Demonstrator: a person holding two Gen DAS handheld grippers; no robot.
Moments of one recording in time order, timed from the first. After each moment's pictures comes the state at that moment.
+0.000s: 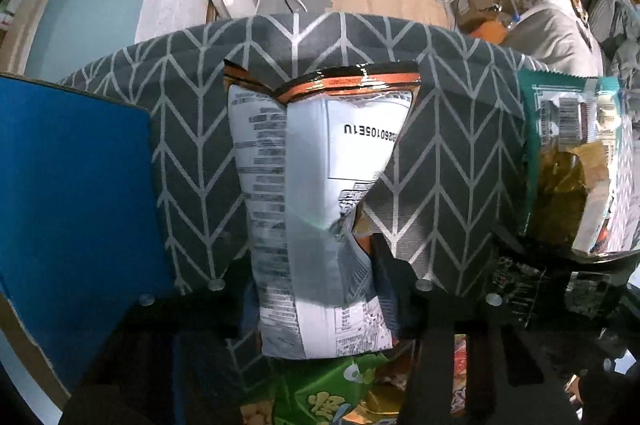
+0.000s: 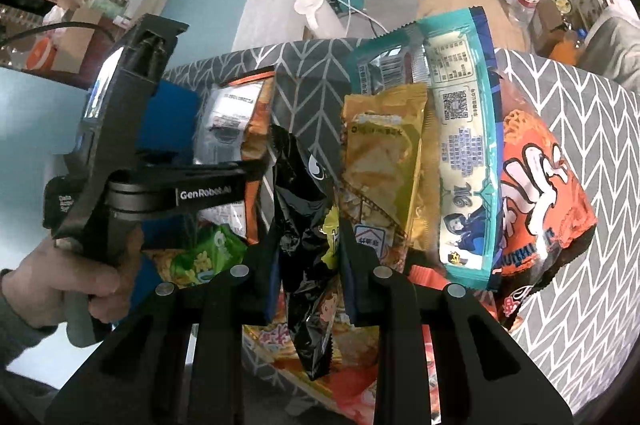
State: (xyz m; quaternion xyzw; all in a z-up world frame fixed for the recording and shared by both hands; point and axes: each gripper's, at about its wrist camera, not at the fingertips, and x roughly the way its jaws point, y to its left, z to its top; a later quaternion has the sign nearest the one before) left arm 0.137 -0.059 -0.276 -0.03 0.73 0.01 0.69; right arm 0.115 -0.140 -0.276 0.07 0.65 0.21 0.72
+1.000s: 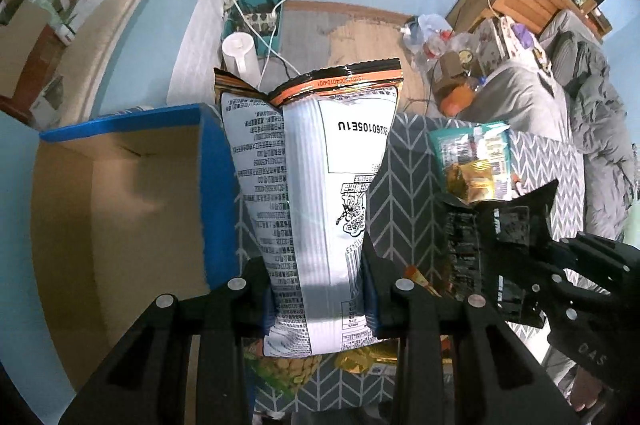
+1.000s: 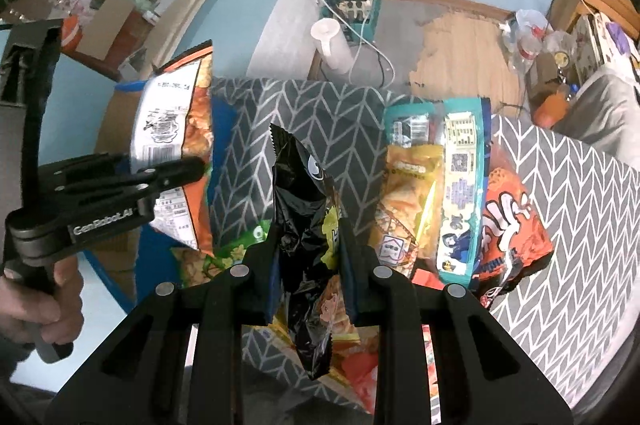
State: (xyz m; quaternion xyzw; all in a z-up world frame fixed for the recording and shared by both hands) left arm 0.087 -0.027 -0.146 -0.06 0.63 0.01 0.78; right arm 0.103 -0.109 -0.210 0.01 0.62 0.23 0.75
